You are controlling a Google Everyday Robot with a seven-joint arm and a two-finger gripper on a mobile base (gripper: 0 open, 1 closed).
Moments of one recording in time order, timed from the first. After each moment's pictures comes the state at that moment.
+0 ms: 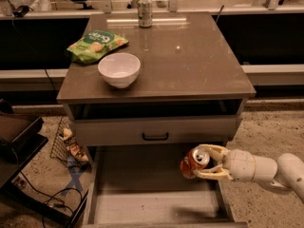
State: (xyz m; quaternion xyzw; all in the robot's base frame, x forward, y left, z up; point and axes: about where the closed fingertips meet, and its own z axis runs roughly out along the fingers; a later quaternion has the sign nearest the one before) arm 0.458 -0.163 0.663 -0.47 0.49 0.41 0.60
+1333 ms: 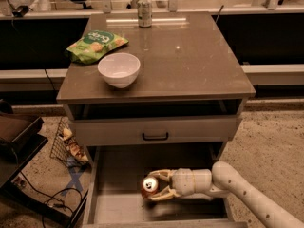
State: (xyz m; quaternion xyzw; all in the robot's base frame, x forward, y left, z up) arm 0.457 -0.013 0.490 -0.56 0.48 0.43 0.51
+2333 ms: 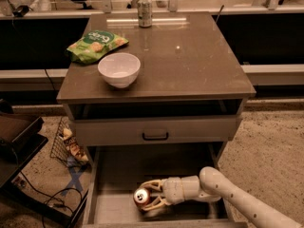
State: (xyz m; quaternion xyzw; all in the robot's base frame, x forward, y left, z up) arm 0.440 0.020 0.429 -0.60 0.49 0.42 0.47
